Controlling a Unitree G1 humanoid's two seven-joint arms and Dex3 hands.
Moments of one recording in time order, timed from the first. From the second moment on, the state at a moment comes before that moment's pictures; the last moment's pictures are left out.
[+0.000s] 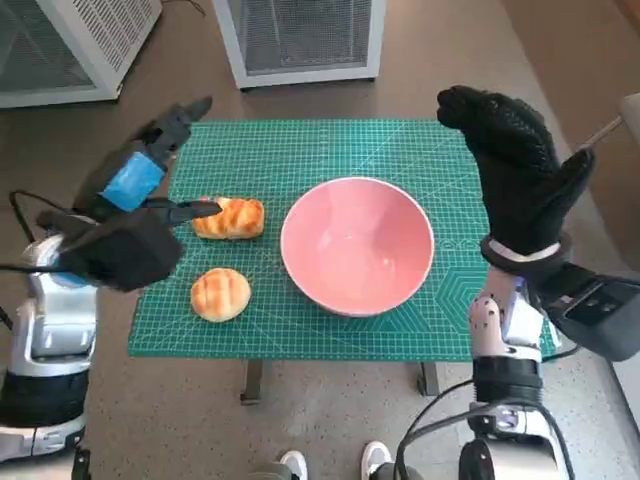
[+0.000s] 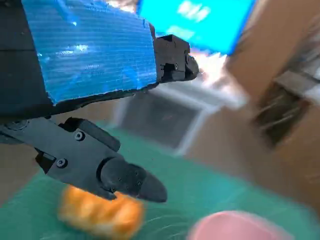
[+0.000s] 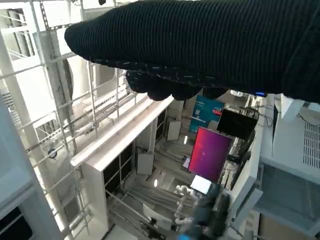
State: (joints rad) left arm -0.60 0.62 -0.06 0.08 0.44 0.21 -0.37; right arm -0.72 -0.08 -0.23 0.52 0.44 -0.70 0.64
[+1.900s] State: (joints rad) left arm -1.03 0.43 -0.44 1.10 0.61 0.15 -0.33; right arm -0.64 -0.05 -0.23 0.47 0.44 -0.69 0.60
